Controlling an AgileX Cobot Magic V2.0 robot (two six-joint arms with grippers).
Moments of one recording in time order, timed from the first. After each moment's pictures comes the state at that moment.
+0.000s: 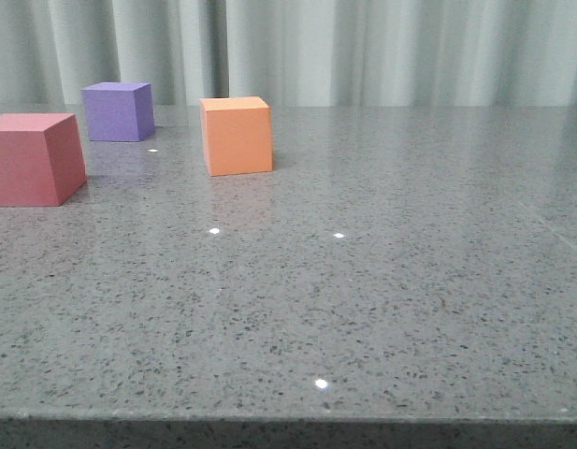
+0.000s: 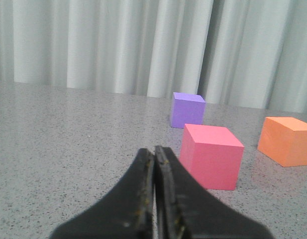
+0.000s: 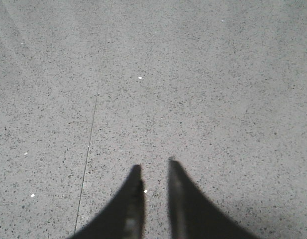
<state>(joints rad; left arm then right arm) -0.09 0.00 0.00 0.00 0.01 -0.16 0.08 0.66 -0.69 -0.13 0.61 0.23</state>
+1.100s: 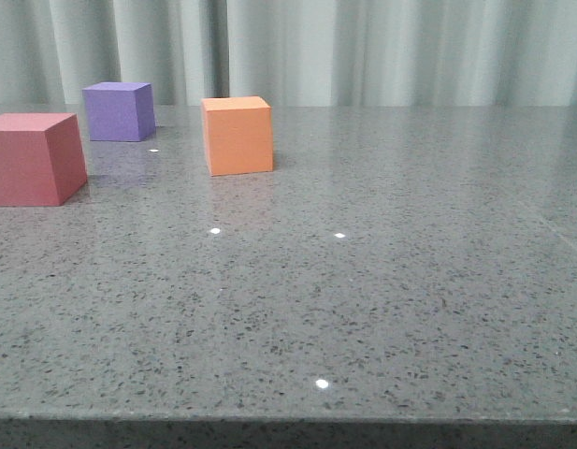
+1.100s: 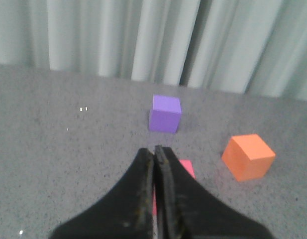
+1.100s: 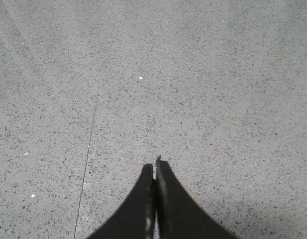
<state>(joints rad) -0.09 0.56 -0.87 -0.06 0.68 -0.16 0.08 0.66 -0.69 -0.13 0.60 0.23</state>
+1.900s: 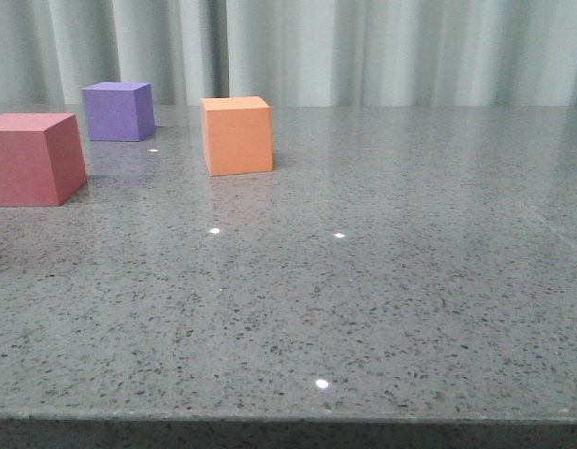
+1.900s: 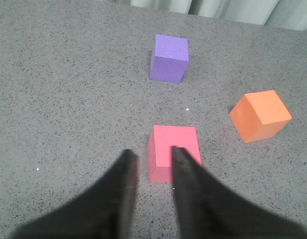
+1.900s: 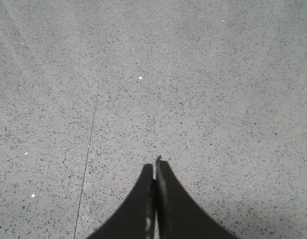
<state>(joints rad) -0.09 0.88 -1.11 -0.08 0.87 -0.16 0.08 0.66 -0.69 -0.13 0.60 0.23</state>
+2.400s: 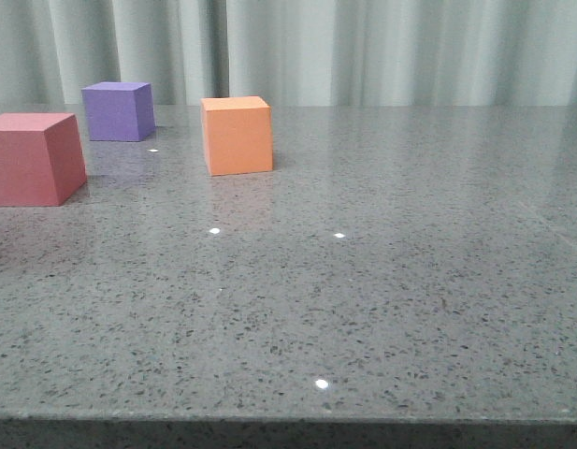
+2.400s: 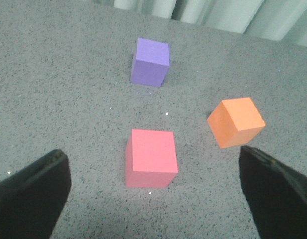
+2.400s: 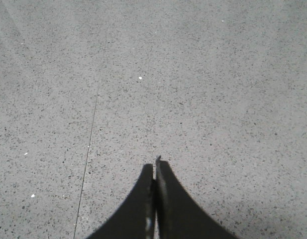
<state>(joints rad) -0.09 0.88 -1.11 -0.16 0.85 -0.16 0.08 0.66 -0.69 -0.13 0.60 0.23</state>
